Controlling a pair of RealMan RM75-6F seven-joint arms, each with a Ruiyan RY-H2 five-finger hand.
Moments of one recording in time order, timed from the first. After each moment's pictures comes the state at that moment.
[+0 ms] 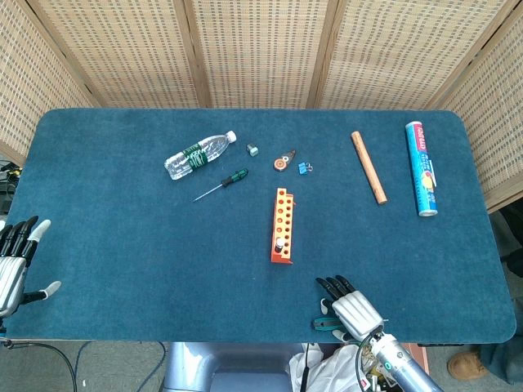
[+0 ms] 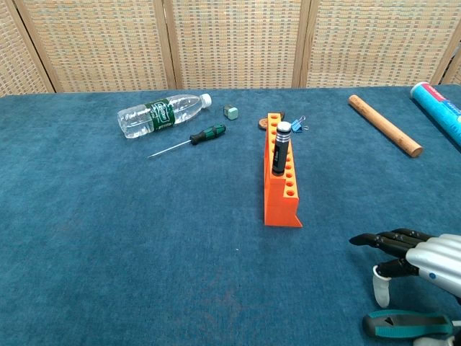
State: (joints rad) left arm -0.11 -1.07 -0.04 -1.67 1.49 1.46 0.08; right arm 0.36 -1.47 -0.13 -1.56 -1.56 1.08 -0.26
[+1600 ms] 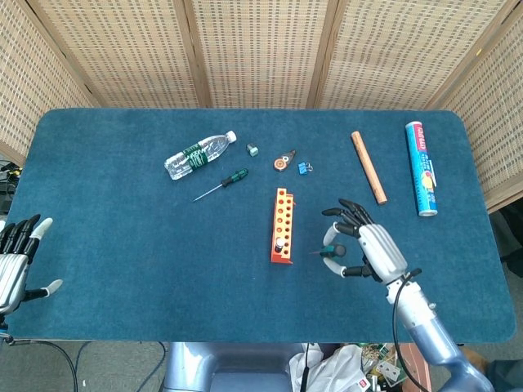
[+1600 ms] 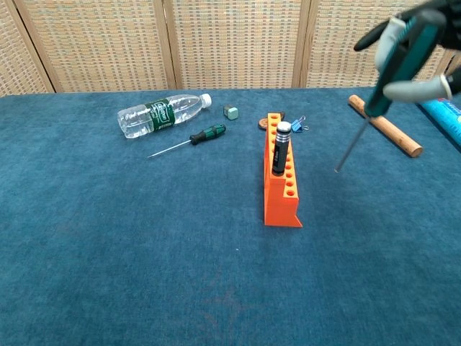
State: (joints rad) left arm -0.13 -1.07 -0.05 -1.67 1.46 1.43 0.07; right arm 0.47 -1.14 0.21 -1.99 -1.38 1.16 0.20
